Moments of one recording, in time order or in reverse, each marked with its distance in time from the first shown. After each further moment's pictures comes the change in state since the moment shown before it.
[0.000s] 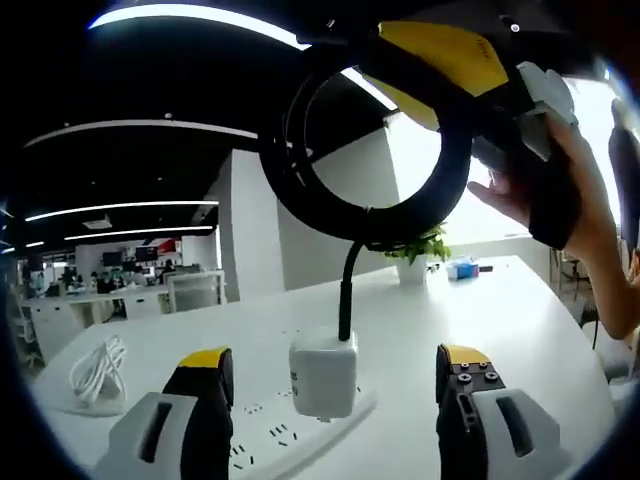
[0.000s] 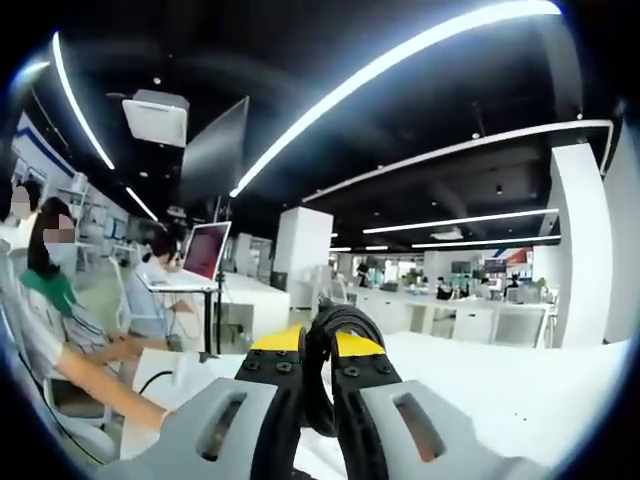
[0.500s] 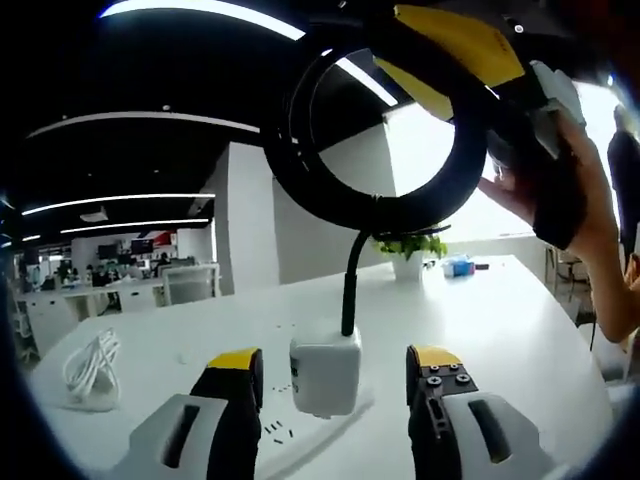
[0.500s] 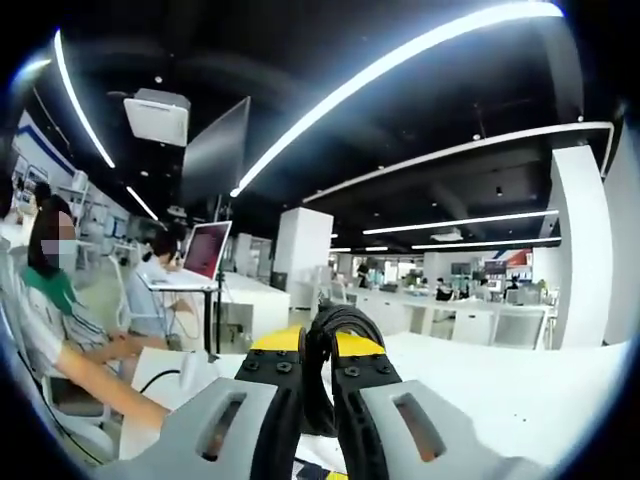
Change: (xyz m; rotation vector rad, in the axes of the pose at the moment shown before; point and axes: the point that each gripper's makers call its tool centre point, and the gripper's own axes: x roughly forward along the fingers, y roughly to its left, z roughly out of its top) left arm 0.001 0.001 -0.006 -0.022 0.023 -0.024; right arm -0.001 0.000 -0.001 -0.005 -0.002 -0.001
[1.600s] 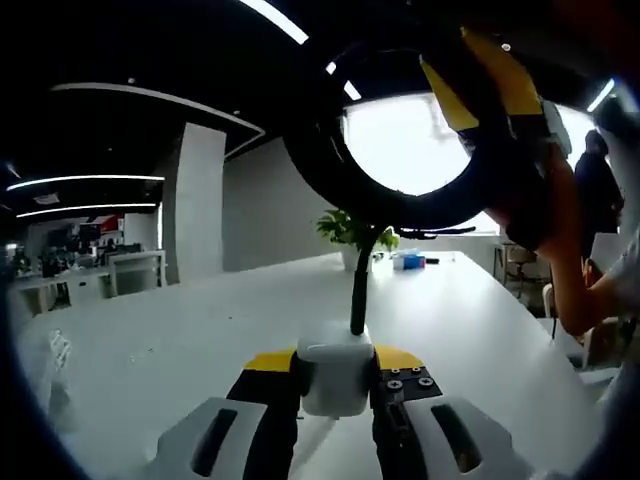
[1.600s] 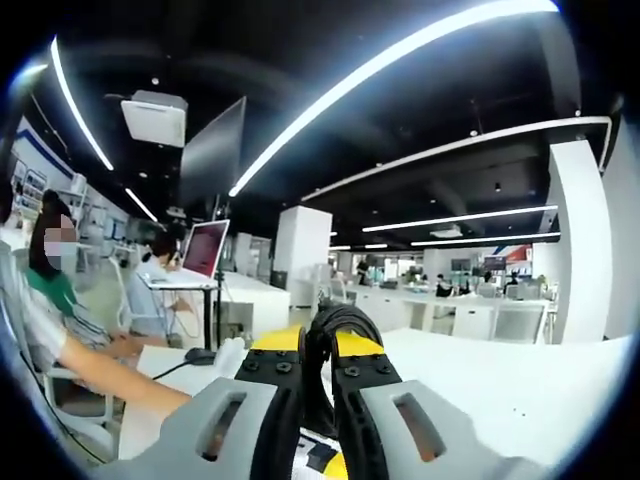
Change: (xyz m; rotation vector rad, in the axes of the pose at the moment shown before) left arm 0.015 -0.007 -0.013 -0.004 0.073 -0.288; right arm -0.008 -0.009 -0.008 0.016 0.007 -0.001
